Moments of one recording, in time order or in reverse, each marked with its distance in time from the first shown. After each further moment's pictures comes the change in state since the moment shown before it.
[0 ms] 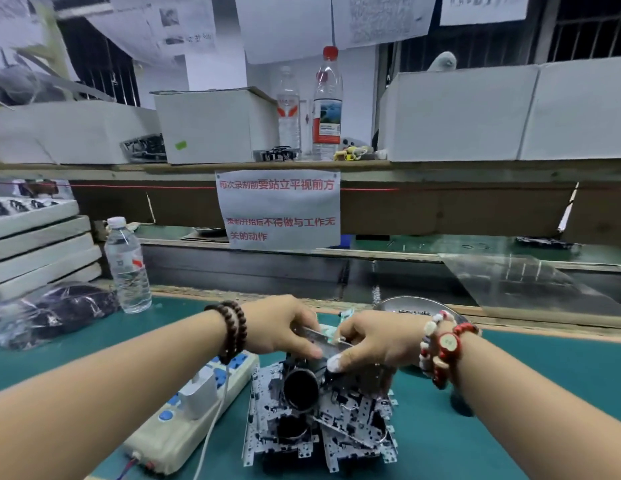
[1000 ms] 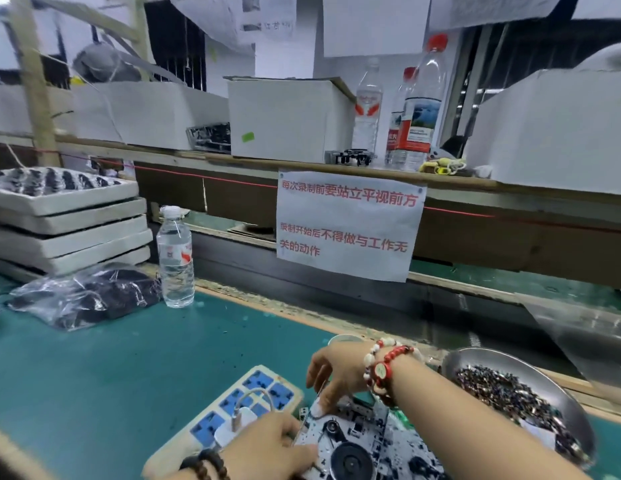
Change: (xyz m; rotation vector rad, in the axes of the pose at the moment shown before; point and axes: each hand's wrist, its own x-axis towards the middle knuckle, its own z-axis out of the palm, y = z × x) left_hand -0.032 -0.081 0.063 -0.489 0.273 -0.518; right_hand 0.162 -0.025 0.022 -0.384 -0.196 -0.003
